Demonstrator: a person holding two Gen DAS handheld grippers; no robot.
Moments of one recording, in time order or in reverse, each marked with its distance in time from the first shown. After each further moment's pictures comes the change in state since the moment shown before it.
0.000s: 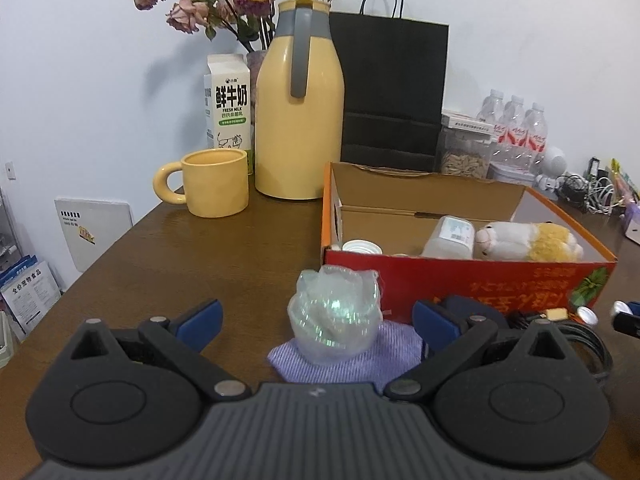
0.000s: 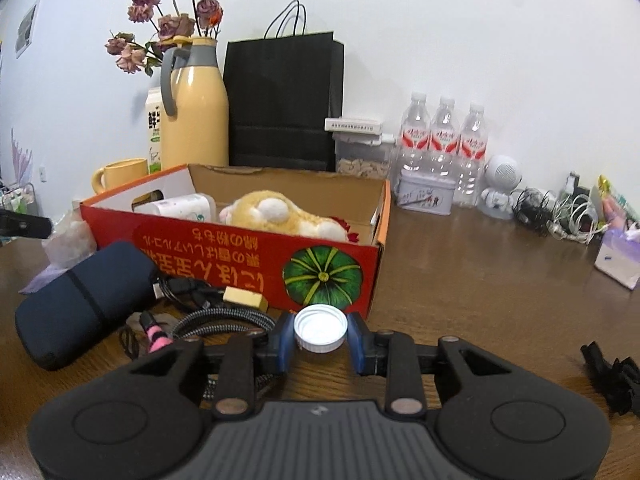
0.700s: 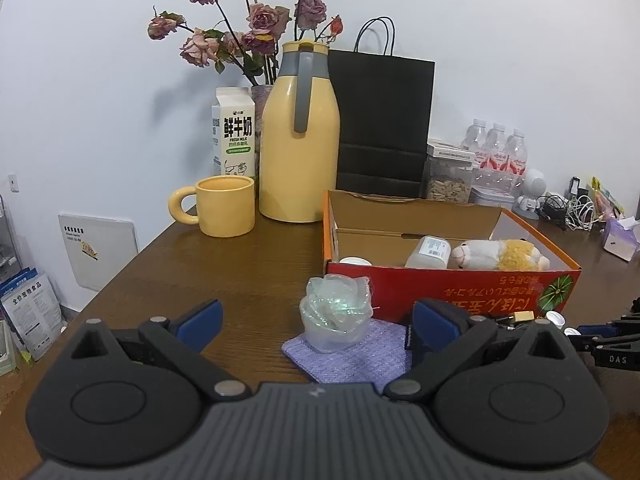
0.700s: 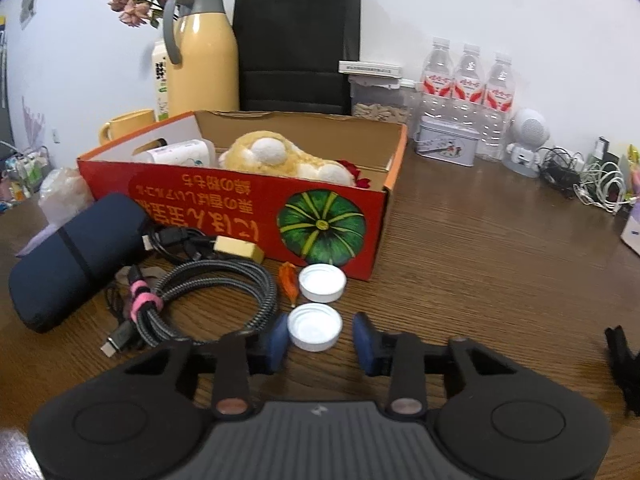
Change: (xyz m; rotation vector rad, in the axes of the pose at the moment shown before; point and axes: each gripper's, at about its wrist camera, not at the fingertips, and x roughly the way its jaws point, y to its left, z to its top) left arm -0.062 0.015 -0.008 -0.005 -0.078 -0.030; right arm 0.025 -0.015 -0.004 -0.015 0.177 0.094
